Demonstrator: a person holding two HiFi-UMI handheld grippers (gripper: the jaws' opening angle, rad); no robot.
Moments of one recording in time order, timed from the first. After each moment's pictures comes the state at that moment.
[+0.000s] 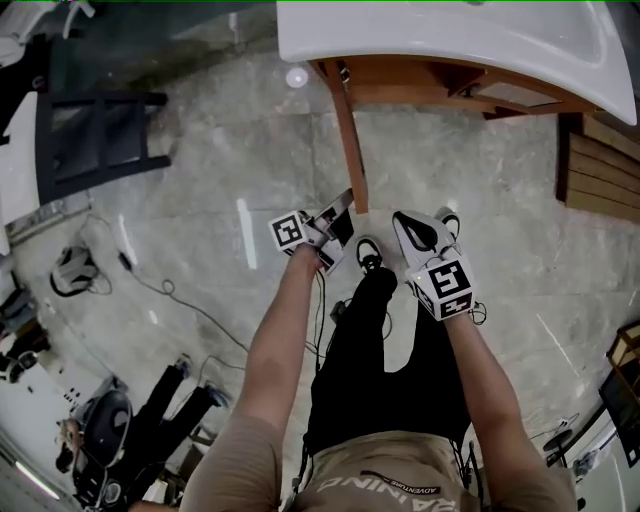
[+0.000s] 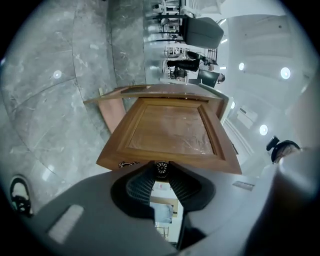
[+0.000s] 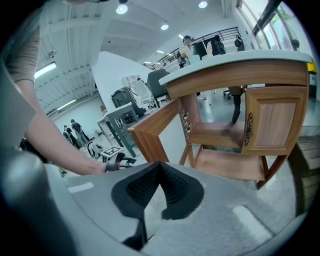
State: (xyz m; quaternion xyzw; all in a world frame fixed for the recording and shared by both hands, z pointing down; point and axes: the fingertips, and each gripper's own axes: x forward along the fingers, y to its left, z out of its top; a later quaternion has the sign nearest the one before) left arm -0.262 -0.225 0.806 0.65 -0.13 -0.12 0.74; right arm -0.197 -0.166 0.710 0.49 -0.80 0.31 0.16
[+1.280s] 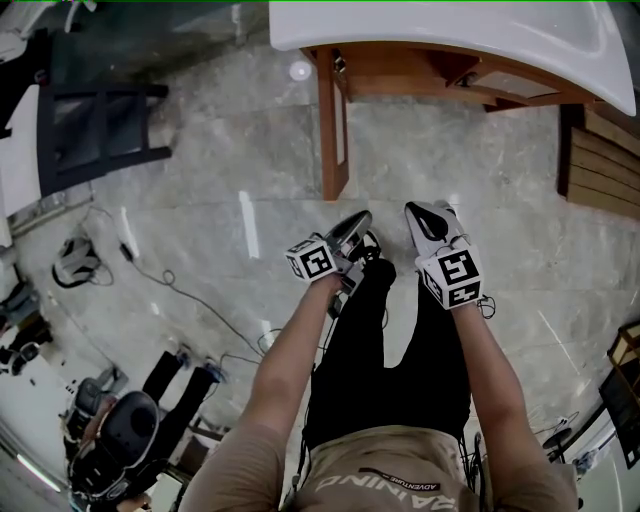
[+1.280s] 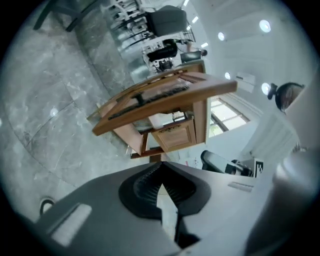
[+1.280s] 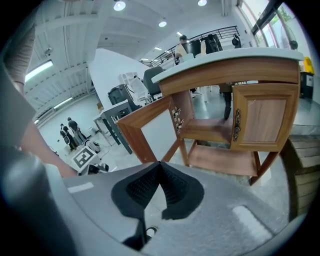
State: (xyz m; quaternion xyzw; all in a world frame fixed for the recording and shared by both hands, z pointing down) left arm -0.252 -0.147 0.809 0.77 -0.22 0.01 0.60; right arm -0.166 -0.149 0.723 0.50 -0.79 0.31 0.17
